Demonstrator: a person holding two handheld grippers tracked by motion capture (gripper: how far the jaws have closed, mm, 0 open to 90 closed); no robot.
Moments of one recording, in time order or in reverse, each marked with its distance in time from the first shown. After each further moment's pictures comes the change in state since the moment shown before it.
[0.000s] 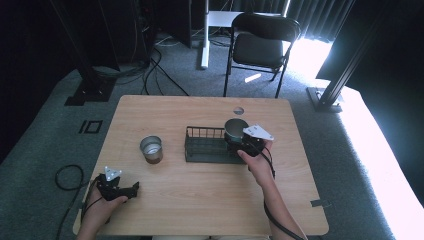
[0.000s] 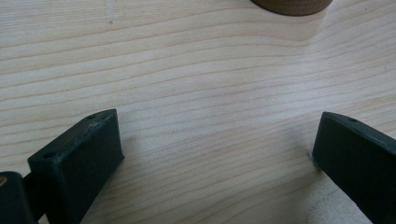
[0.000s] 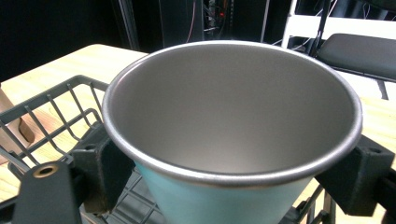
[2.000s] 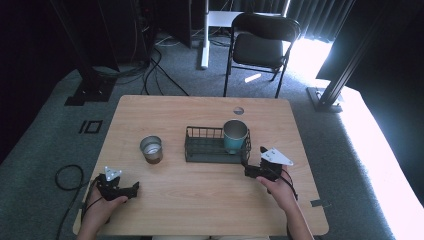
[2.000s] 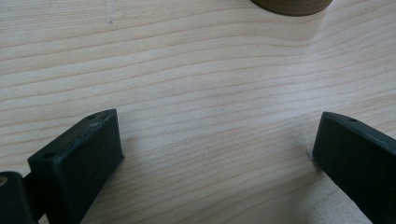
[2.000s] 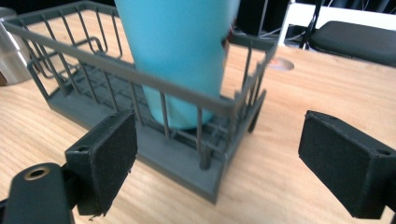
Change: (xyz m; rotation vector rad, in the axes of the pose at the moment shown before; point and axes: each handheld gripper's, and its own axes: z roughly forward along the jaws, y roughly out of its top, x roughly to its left) left arm 0.000 0.000 0.000 0.000 0.000 0.000; right arm -0.022 -0.056 -0.066 0.044 0.007 -0.060
